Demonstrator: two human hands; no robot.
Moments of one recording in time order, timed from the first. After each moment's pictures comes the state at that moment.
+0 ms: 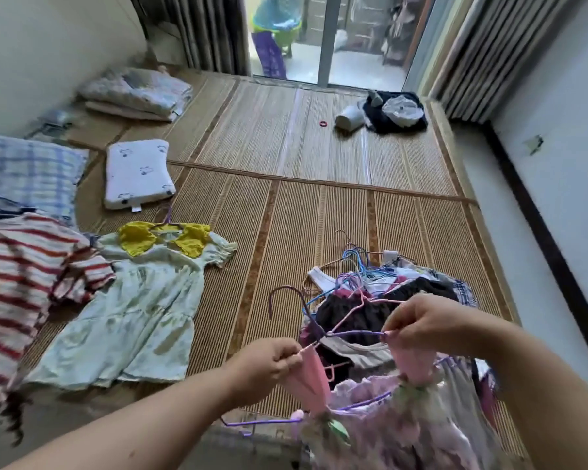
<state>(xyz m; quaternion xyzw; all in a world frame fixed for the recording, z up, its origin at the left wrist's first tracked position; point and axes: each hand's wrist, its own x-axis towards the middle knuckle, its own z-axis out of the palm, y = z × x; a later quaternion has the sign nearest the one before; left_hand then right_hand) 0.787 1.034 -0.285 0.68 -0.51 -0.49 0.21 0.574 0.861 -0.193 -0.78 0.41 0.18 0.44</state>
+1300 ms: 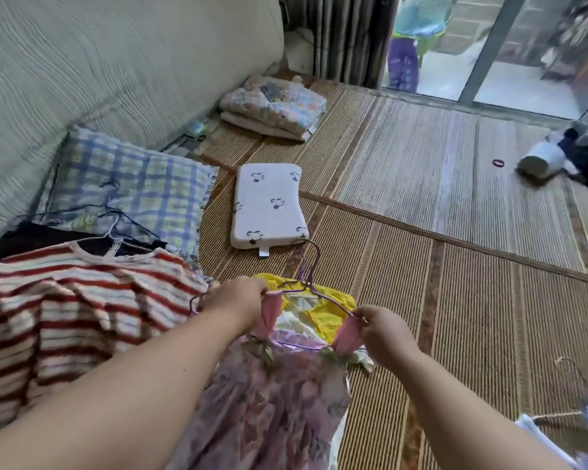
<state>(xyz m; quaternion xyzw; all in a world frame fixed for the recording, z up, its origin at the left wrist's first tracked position) 1.296 0.976 -0.349 0.90 -0.40 -0.17 0.01 1.100 0.820 -0.398 -0.82 0.43 0.04 0.38</state>
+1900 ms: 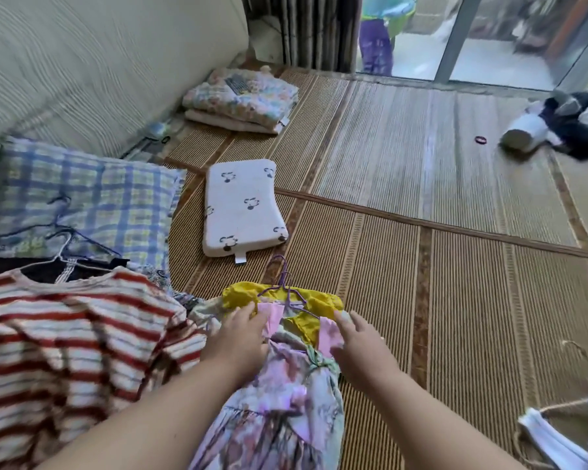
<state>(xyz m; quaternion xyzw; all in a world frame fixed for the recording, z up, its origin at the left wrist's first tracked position) 1.272 0.950 -0.431 0.88 -0.41 -0.23 -0.04 1.103 0.809 -0.475 -0.86 0.40 0.08 0.31</state>
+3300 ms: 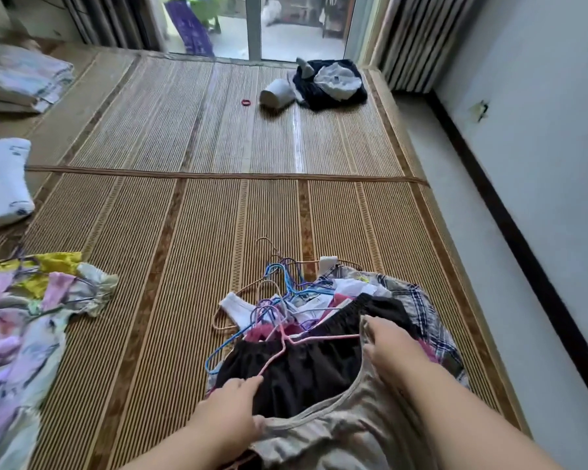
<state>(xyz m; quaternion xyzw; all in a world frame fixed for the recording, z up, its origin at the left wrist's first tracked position) 0.710 0.854 -0.450 0.74 -0.52 -0.43 -0.06 0.482 0.683 -0.435 -0.75 0.58 0.15 0.26</state>
